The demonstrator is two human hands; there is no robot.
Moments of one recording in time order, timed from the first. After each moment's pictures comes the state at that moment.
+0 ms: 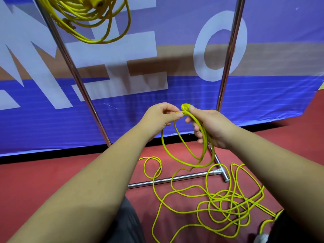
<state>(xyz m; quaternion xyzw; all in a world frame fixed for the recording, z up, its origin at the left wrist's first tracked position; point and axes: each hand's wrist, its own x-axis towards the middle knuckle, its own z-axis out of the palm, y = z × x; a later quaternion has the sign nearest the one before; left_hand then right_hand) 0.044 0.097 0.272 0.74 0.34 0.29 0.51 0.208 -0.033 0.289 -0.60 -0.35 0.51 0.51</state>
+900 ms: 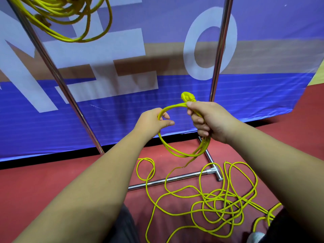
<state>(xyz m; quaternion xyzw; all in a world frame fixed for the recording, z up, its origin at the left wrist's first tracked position) 0.069 0.124 0.239 0.80 0.42 0.22 0.35 0.242 -0.029 0.296 -0.56 -0.37 0.50 0.54</state>
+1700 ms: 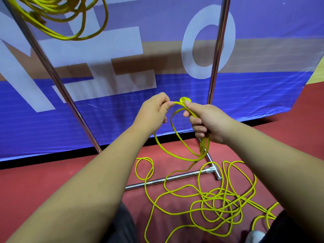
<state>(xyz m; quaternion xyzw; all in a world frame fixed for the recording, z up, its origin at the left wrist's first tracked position) 0.077 0.096 0.280 0.84 0.34 0.31 0.29 0.242 -0.027 0.288 -0.58 -0.34 0.53 0.52</state>
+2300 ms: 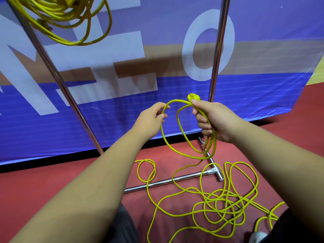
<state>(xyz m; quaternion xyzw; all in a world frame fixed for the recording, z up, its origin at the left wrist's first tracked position) 0.062 0.109 0.259 0.81 0.39 0.24 0.36 0.251 -0.035 0.296 -0.57 -0.32 0.51 0.55</state>
